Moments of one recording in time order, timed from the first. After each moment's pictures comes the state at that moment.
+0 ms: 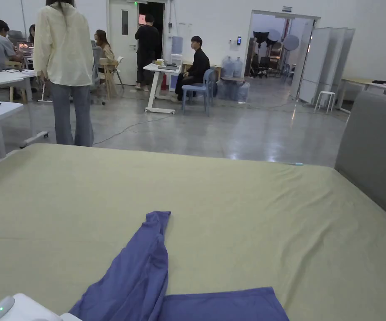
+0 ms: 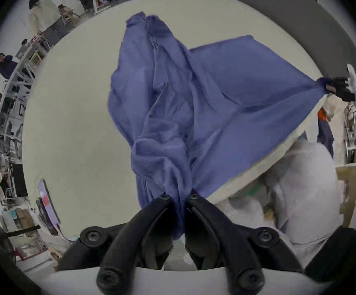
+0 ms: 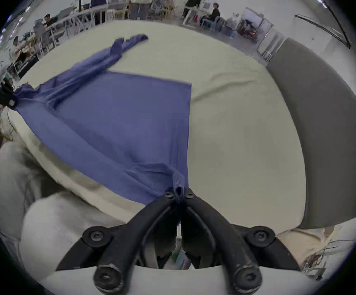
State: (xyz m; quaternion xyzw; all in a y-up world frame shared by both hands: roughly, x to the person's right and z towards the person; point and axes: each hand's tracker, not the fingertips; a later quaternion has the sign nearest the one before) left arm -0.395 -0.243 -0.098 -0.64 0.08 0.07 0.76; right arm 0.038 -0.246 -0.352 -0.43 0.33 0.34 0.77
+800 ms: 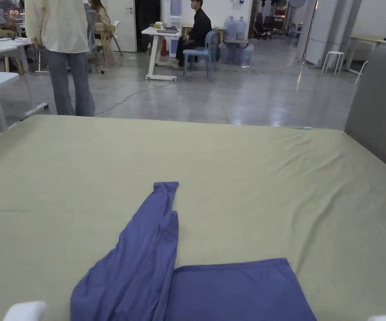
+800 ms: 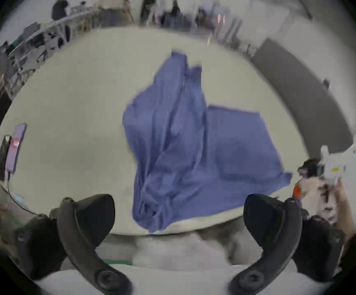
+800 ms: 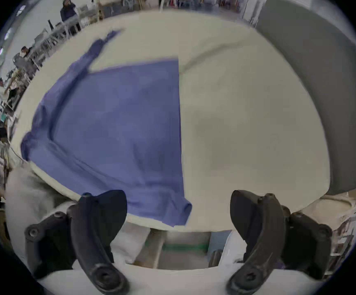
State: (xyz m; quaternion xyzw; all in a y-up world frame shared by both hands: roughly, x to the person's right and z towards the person) left arm -0.400 -0.217 -0.001 -0.37 0.16 0.29 0.87; right arm 0.055 -0.225 -0.360 -0.47 0.31 0.22 0.79
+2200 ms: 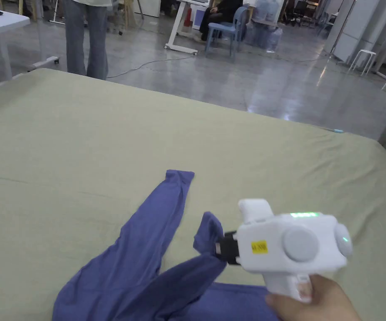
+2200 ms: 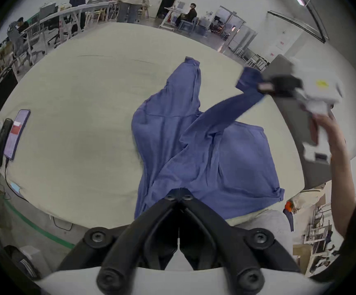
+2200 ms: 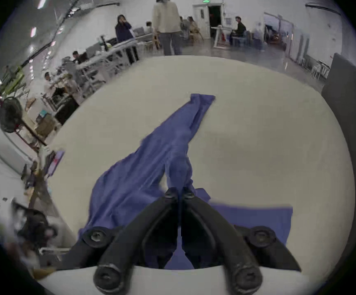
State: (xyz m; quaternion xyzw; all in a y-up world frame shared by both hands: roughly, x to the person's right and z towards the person) left arm -0.411 -0.214 -0.028 -0.41 0.18 0.32 0.83; right arm -0.252 -0.168 -0.397 -0.42 0.49 0.18 0.74
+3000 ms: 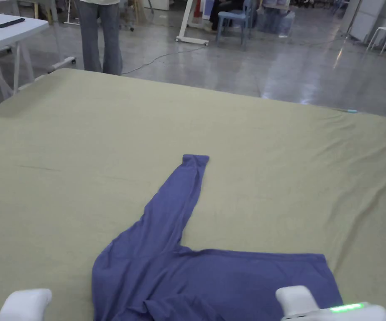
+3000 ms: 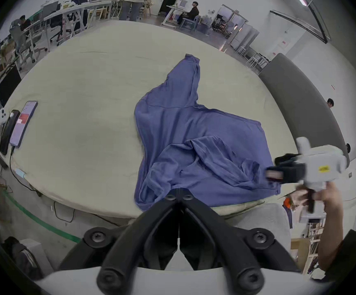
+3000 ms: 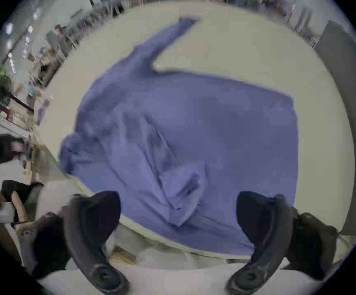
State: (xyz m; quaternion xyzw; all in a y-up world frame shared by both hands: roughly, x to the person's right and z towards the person) left arm -0.396 -0.214 -0.002 -0.42 0.19 0.32 0.83; right arm -0.132 -0.233 -0.307 -0.50 0.44 0.21 0.72
